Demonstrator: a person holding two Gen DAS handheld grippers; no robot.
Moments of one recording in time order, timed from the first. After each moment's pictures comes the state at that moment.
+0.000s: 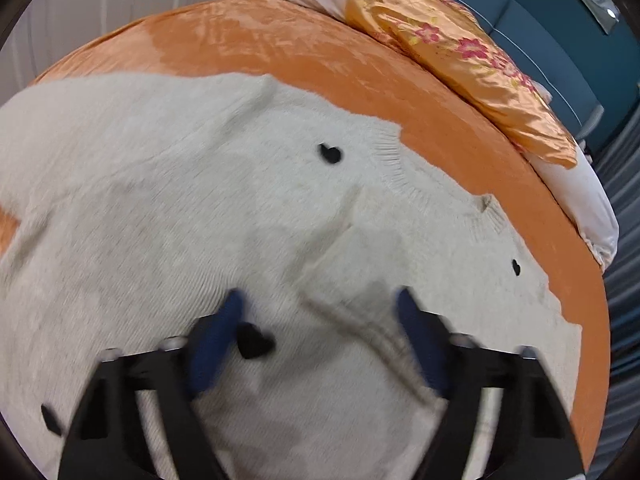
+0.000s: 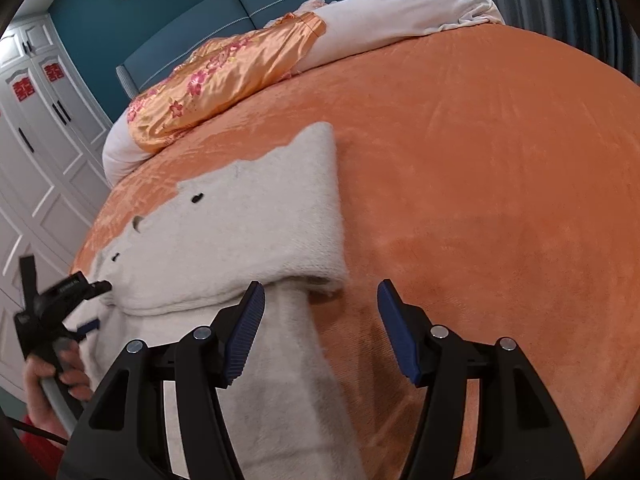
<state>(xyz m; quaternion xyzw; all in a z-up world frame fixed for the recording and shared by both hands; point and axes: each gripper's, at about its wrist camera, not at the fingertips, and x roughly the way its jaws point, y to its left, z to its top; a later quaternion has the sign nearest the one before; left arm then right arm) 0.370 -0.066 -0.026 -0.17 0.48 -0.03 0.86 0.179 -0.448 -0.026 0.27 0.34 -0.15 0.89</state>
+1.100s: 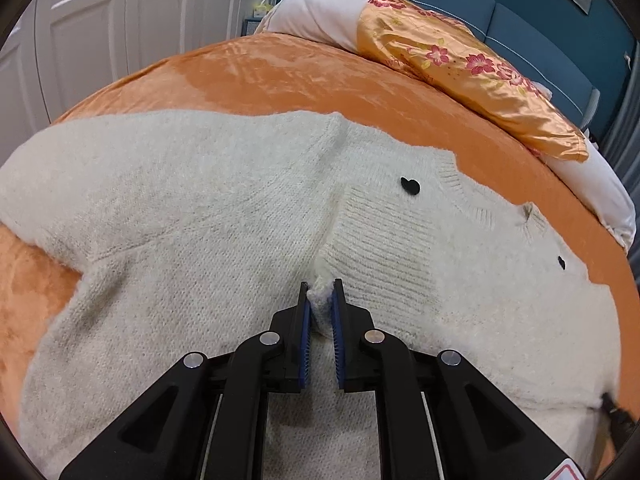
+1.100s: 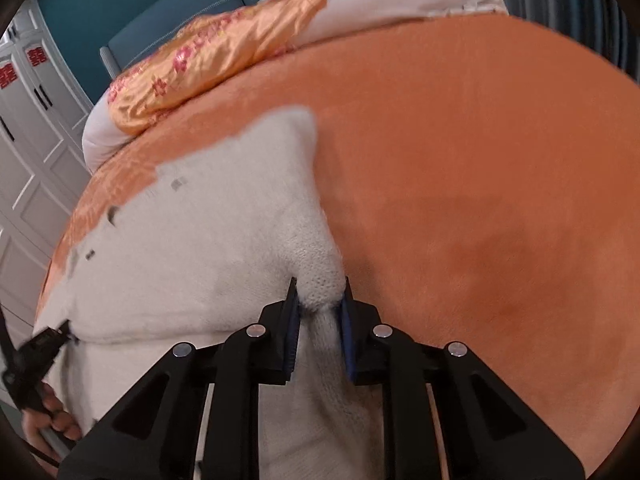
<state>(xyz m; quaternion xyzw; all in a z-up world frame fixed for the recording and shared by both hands) 0.357 -0.010 -0.033 -0.11 0.43 0.00 0.90 0.225 -0.435 -0.029 0.25 0.36 -0.17 0.88</state>
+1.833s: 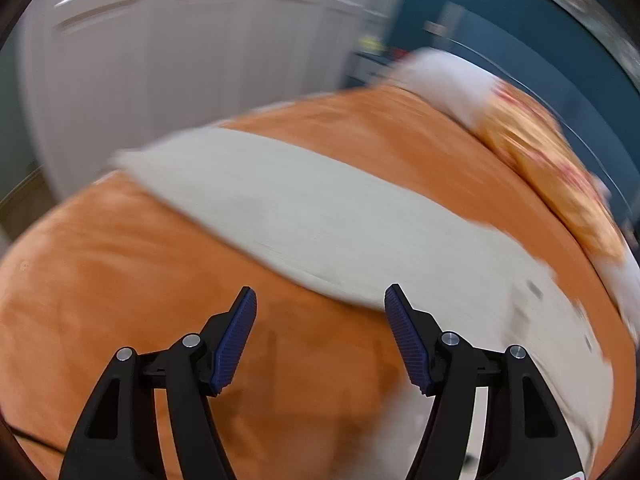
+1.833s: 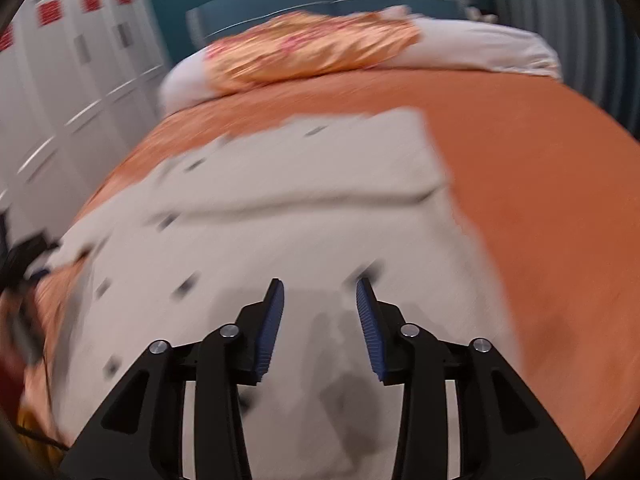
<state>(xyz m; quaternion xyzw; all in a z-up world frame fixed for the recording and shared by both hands) 0.288 0.228 0.014 -0.20 0.38 0.15 0.89 0.121 -0.283 0.004 0.15 0.36 -0.07 0.92</state>
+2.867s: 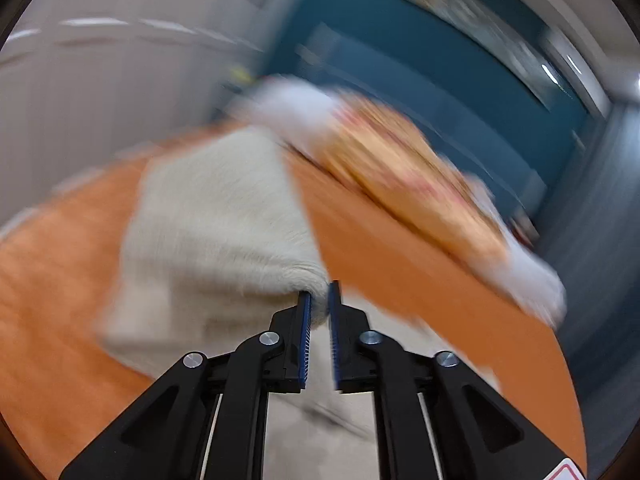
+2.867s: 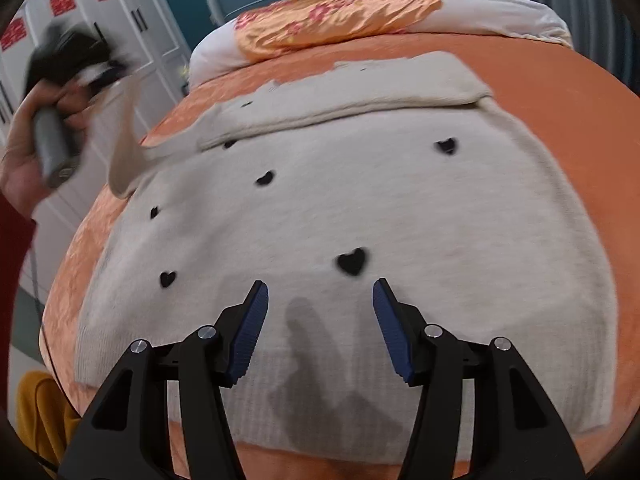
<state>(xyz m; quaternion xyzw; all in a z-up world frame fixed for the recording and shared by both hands) 0.317 0.006 0.102 -0.19 0.32 -0.11 0.92 0.070 -0.217 -0.023 0.18 0.39 -0.05 0.90</state>
